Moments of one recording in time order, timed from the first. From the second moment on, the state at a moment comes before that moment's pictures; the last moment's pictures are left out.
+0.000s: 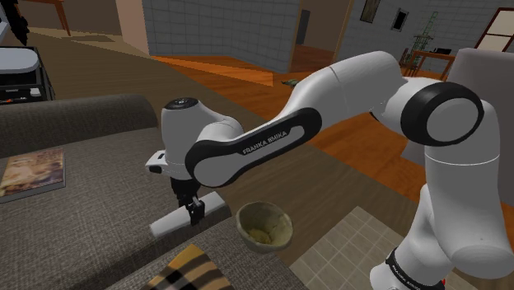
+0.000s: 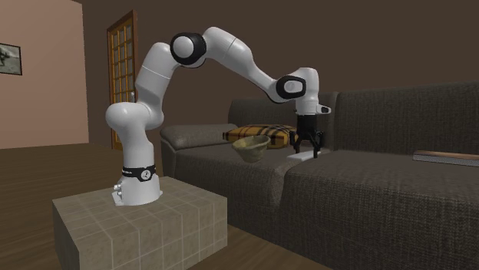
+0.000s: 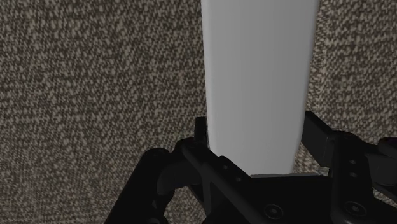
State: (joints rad) arm 0.52 0.48 0.29 -1.66 -0.16 2.13 -0.76
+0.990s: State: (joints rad) arm 0.51 0.41 0.30 -1.56 -0.13 1.96 -0.78
